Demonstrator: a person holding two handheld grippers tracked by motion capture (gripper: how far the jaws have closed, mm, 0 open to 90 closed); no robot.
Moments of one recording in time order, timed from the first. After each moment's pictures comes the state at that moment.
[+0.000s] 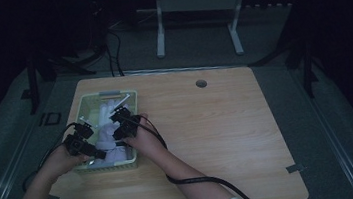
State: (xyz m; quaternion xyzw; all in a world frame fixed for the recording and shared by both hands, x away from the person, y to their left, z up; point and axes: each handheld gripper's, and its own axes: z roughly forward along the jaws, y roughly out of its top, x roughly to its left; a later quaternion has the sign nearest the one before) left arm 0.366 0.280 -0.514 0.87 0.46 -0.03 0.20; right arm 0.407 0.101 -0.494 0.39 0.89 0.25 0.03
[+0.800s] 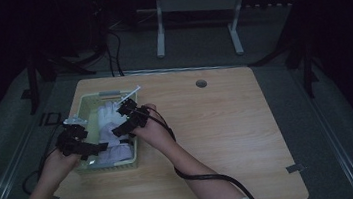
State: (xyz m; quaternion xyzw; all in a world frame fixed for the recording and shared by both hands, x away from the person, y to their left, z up) left arm 0.334 0.277 -0.478 0.82 0.46 0.10 0.33; right arm 0.407 0.069 -0.460 0.30 0.89 0.34 0.03
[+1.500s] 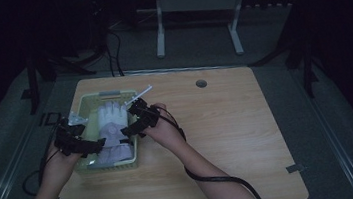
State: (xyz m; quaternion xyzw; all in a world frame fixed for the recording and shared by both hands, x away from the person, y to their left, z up) left arm 0.322 0.267 -0.455 0.80 0.48 0.21 0.28; right arm 0.401 0.040 -0.453 0.30 0.89 0.35 0.03
